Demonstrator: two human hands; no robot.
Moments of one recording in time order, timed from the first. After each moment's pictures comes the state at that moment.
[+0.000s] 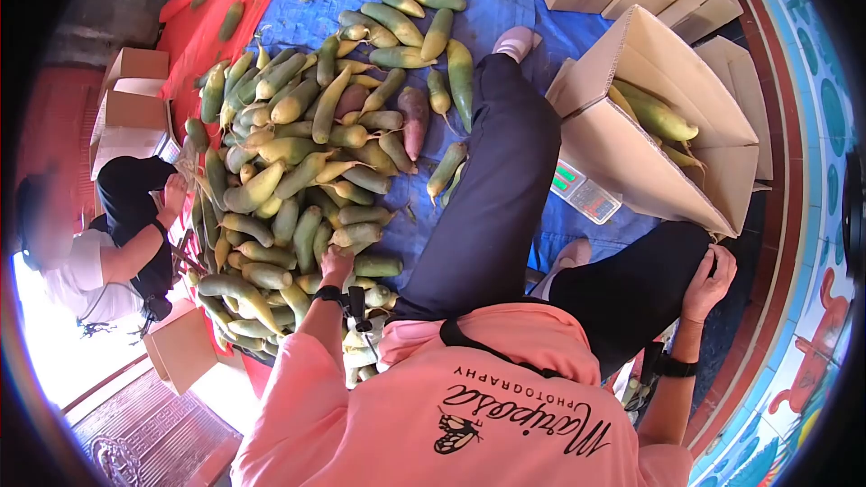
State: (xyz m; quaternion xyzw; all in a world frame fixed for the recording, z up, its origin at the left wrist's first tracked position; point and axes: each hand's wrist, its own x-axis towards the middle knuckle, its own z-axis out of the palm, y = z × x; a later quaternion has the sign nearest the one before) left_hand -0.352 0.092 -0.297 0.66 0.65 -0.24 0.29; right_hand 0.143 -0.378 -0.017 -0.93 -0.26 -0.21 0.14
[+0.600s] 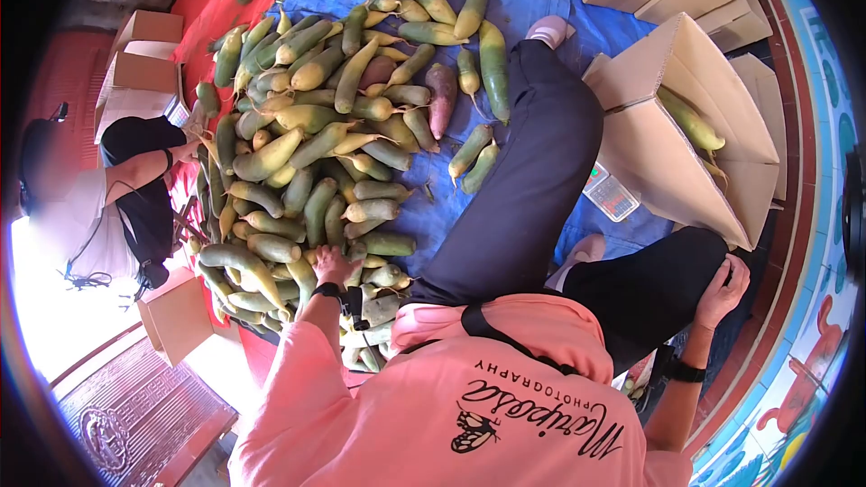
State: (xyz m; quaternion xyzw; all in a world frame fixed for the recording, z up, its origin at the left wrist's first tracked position) left_hand -0.390 0.067 -0.244 0.68 0.61 -0.36 0.17; right_hand 0.146 -0.382 -0.019 -0.93 -0.28 -0.21 0.13
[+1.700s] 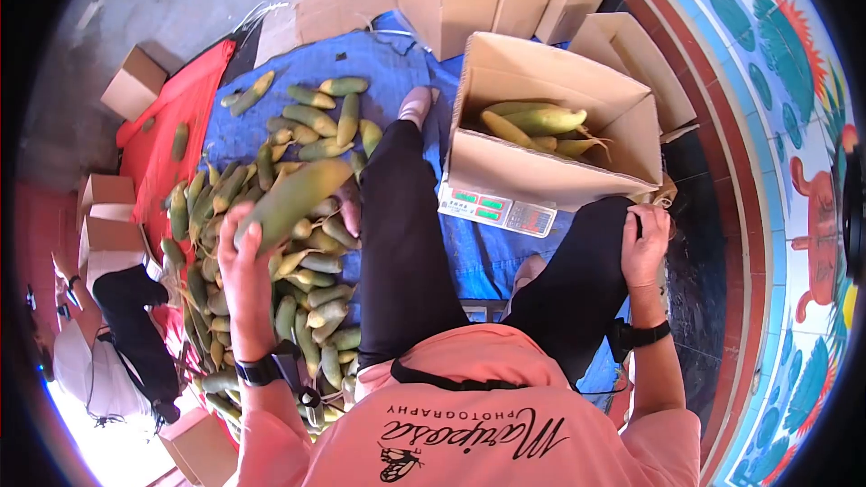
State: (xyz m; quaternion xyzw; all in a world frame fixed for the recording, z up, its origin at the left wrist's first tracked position) left_hand -0.119 0.097 0.048 0.60 0.26 0.29 0.70; right_hand 0.135 -0.362 -0.002 -0.92 -0.24 -0.24 0.21
